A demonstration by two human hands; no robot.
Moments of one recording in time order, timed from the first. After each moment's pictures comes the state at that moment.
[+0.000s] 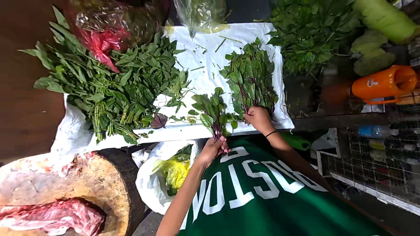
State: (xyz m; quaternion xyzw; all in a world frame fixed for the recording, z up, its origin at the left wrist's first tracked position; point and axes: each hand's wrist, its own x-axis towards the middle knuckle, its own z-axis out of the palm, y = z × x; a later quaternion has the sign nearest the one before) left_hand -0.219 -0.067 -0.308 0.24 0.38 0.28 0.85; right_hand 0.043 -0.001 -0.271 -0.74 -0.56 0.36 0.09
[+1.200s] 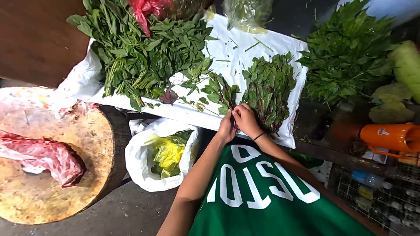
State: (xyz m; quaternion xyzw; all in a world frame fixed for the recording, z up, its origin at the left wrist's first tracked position) left_hand -0.133 -0.016 -0.320 0.02 0.42 0.44 0.79; right_hand -0.024 0.019 -0.270 -0.57 -0.71 0.38 0.15
